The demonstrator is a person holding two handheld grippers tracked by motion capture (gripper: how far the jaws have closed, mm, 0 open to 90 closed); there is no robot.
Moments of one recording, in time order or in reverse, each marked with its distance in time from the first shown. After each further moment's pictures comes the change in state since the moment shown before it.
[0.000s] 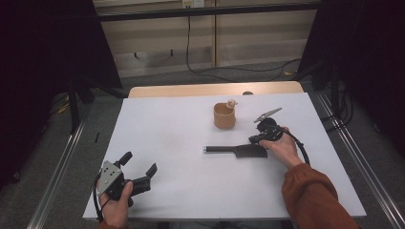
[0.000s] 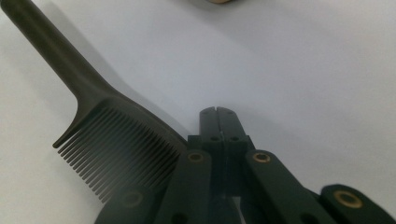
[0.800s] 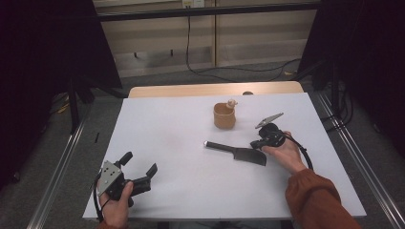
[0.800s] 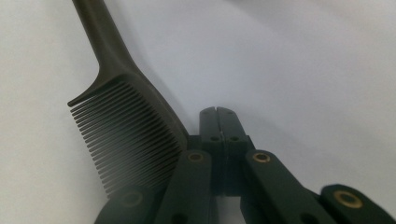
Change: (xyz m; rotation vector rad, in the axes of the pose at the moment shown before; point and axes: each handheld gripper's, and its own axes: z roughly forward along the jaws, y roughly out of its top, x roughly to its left) left arm -0.001 0.000 0.000 -0.005 -0.008 -0.006; right arm 0.012 -0.012 -0.009 0.012 0.005 -0.046
